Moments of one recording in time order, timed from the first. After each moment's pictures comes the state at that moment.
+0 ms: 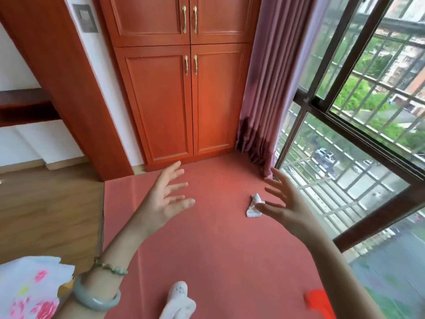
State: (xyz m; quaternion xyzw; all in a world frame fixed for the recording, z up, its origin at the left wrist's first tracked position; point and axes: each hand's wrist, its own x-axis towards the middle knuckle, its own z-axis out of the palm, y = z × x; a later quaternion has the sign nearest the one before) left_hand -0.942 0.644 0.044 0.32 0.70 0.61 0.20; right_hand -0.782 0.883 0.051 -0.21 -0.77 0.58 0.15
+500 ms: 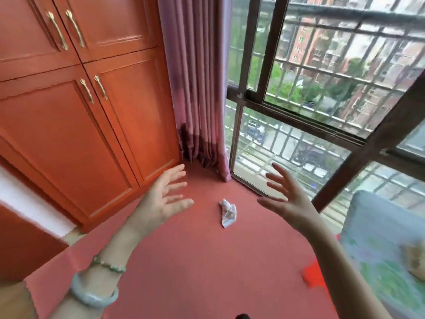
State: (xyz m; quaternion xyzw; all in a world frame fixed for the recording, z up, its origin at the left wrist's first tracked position) left_hand -1.165 0.845 0.048 0.47 0.62 0.52 0.34; right_hand -0.910 0.991 0.049 -0.38 -0.70 0.52 0.30
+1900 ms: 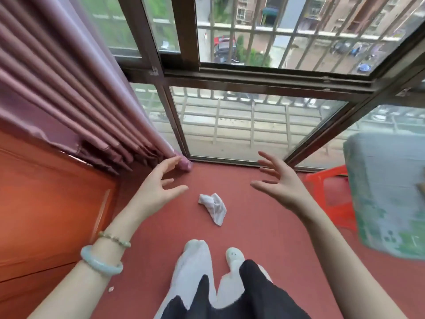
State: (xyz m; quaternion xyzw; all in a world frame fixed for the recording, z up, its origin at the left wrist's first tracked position) left_hand -1.362 1.409 -0.090 0.60 0.56 0.27 0.50; right_hand -1.069 1.383 -0.074 -0.64 -0.50 0.49 0.32
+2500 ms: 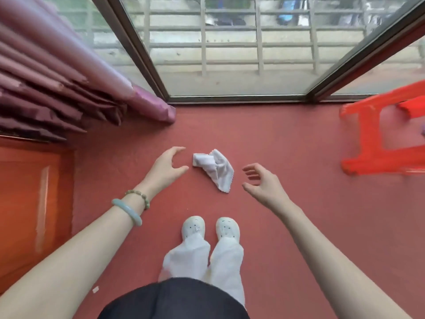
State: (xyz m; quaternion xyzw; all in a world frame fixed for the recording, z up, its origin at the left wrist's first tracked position) left_hand -1.369 1.486 -0.540 0.64 0.60 0.06 0.48; right_hand -1.121 1.386 -0.502 -0.73 -0.43 0.50 0.17
